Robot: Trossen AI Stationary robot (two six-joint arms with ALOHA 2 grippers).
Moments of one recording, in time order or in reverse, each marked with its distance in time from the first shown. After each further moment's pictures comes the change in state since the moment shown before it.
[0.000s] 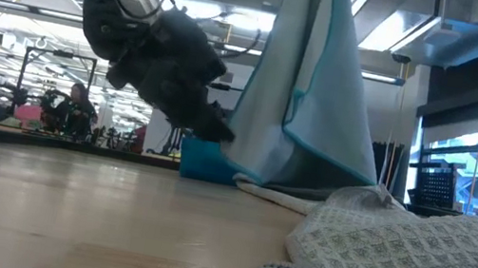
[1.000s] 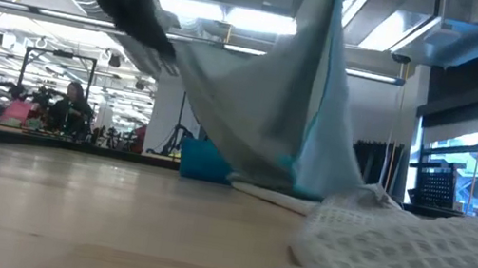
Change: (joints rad) left arm 0.040 -0.795 0.000 -0.860 -0.471 0.057; right arm -0.042 0.000 -0.101 -0.134 -0.090 0.338
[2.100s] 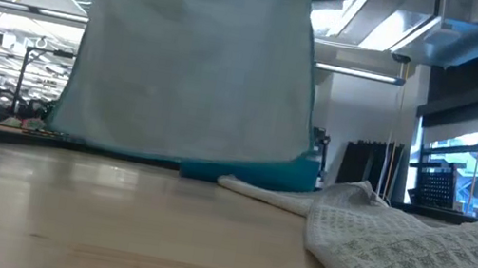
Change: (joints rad) left arm -0.206 -0.636 0.210 -0.433 -0.206 -0.330; right arm -0.370 -0.004 -0.027 0.289 -0.814 -0.209
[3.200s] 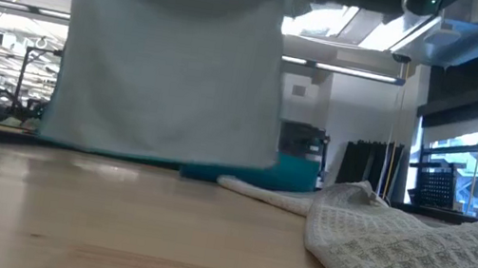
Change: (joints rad) left arm 0.000 0.011 0.155 -0.338 -0.243 -0.125; right arm -0.205 0.082 -0.246 0.634 -0.389 -0.078
